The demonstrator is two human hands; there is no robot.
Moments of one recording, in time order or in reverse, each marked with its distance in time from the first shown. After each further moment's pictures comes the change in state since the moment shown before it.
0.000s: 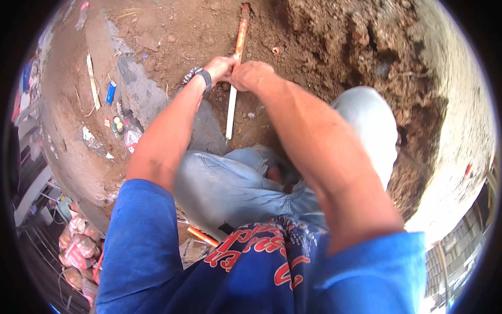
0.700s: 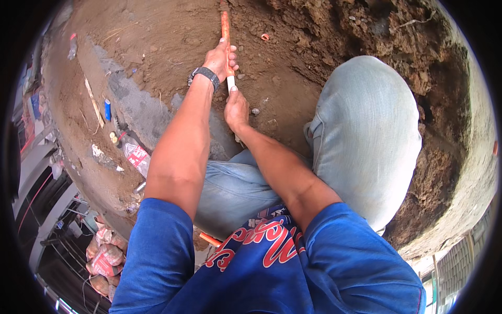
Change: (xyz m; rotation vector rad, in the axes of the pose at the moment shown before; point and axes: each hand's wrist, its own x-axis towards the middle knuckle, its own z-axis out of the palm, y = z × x) left_hand -0.012 0.030 0.041 -0.563 0.199 0.024; right_hand 0.033 -0.093 0.177 1.498 0.783 0.399
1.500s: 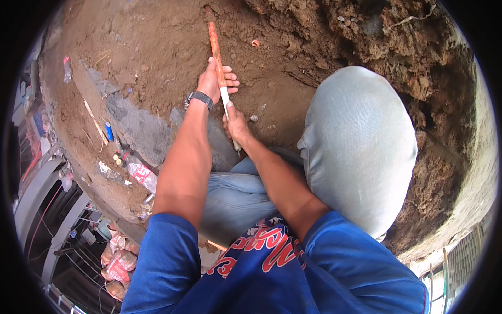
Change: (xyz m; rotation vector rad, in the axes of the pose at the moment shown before) left_hand -0.005 -0.017 -0.013 0.139 -0.017 -0.093; right_hand 0.000 0.019 -0.017 0.383 -0.386 0.390
